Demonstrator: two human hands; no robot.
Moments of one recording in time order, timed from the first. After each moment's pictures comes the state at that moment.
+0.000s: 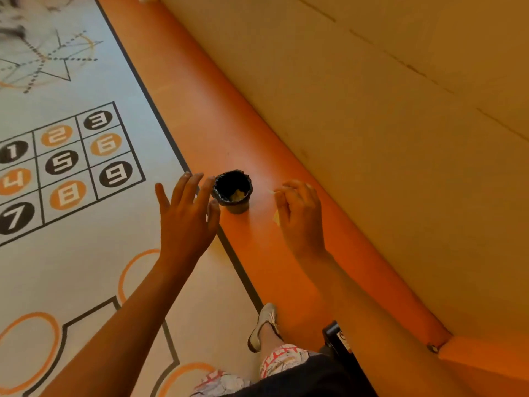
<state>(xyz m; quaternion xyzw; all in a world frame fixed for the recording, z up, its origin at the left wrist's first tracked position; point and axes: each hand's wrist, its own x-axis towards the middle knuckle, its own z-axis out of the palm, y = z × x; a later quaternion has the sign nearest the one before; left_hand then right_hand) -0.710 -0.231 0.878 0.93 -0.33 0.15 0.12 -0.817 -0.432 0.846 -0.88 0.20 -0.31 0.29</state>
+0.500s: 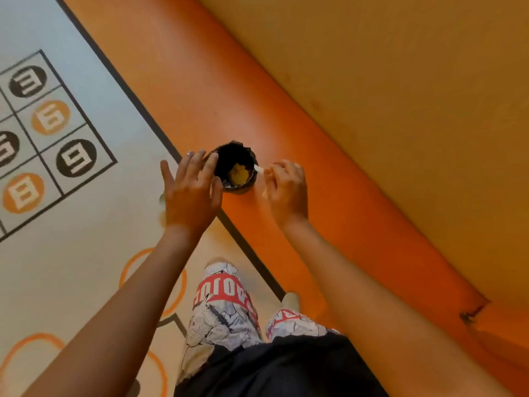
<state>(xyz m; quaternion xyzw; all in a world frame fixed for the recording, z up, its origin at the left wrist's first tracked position) -0.409 -0.305 0.677 0.92 -0.38 0.09 0.07 -0.522 -0.465 0.643 -0.86 0.32 -0.21 0.34</state>
